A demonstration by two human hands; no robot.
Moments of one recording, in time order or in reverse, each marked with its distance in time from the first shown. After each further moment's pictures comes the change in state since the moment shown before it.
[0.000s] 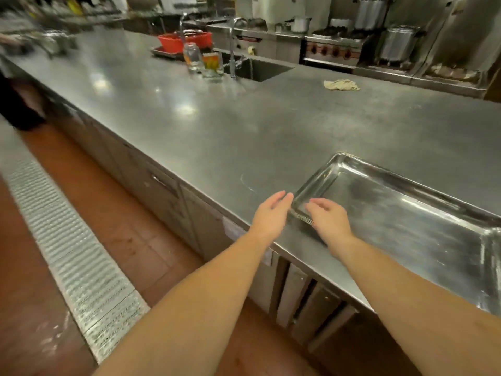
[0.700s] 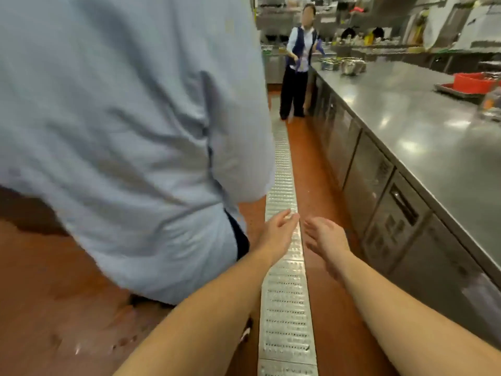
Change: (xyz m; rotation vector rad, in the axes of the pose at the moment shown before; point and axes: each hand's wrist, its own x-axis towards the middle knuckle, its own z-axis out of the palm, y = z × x) left_hand -0.391 -0.090 -0.348 -0.034 0.923 -0.033; right_hand -0.394 -0.053 0.324 0.073 -1.011 -0.056
